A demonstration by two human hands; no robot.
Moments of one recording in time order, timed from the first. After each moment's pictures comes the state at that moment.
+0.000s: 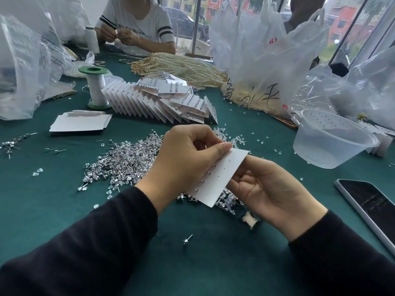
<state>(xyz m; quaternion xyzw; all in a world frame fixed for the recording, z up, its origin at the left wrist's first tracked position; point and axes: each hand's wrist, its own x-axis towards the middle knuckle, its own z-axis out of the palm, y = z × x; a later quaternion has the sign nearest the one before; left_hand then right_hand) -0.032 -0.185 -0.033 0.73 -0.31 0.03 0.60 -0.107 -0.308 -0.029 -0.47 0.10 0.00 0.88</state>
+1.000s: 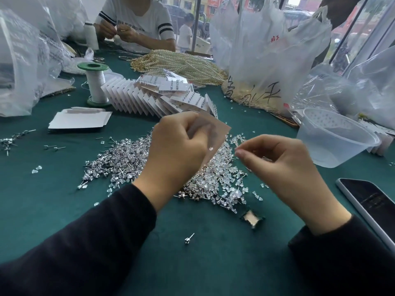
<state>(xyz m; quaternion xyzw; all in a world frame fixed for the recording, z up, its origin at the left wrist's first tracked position) -0.030 -0.180 -0.026 0.75 -0.26 0.12 0.60 -0.113 -0.326 -0.021 -0.86 0.03 -0.24 0.45</state>
